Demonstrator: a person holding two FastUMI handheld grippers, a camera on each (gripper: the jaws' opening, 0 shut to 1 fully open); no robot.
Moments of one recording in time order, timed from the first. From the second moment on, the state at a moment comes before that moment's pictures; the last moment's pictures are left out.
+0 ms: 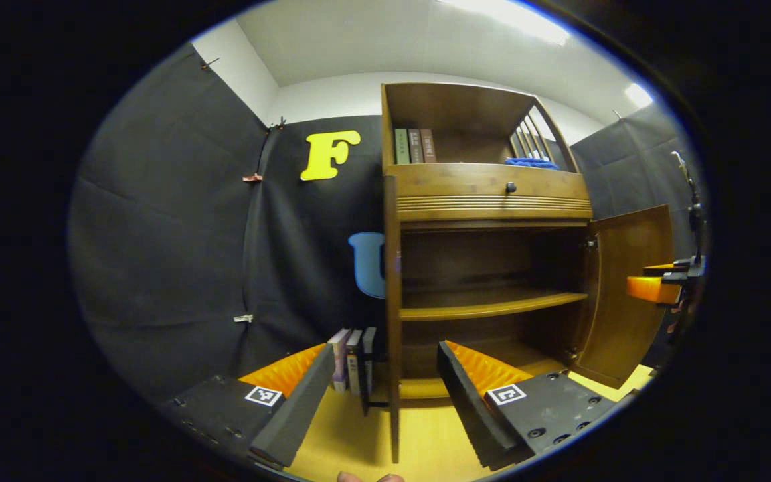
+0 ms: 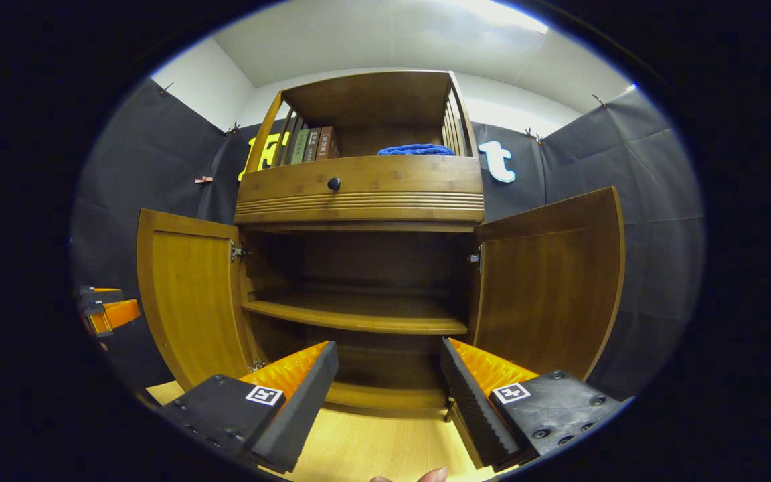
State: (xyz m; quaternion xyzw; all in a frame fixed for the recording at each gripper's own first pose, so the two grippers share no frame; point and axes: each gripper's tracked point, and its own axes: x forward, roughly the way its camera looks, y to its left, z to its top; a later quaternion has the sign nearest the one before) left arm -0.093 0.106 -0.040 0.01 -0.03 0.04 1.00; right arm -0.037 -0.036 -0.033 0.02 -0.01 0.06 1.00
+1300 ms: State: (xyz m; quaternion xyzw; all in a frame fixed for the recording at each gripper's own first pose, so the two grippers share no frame) left arm -0.045 0.005 -0.029 0.02 -0.02 -0.01 1.00; right arm -0.040 -0.042 -0.021 0.01 -0.02 0.03 1.00
